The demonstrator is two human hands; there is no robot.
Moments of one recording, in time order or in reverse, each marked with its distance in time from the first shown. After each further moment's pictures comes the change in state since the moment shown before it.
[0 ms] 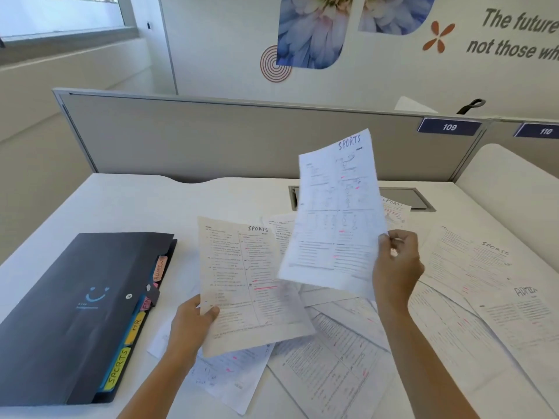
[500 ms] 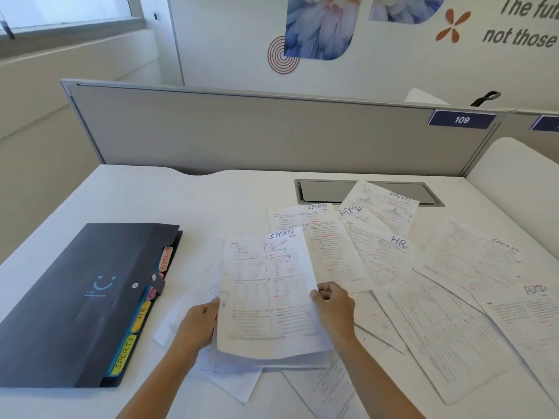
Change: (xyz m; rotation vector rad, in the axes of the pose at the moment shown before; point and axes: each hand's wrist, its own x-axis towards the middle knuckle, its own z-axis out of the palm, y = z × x) left_hand 0.000 -0.015 0.001 0.132 -0.100 -0.191; right_hand -0.092 0.056 0.037 -0.238 -0.640 0.339
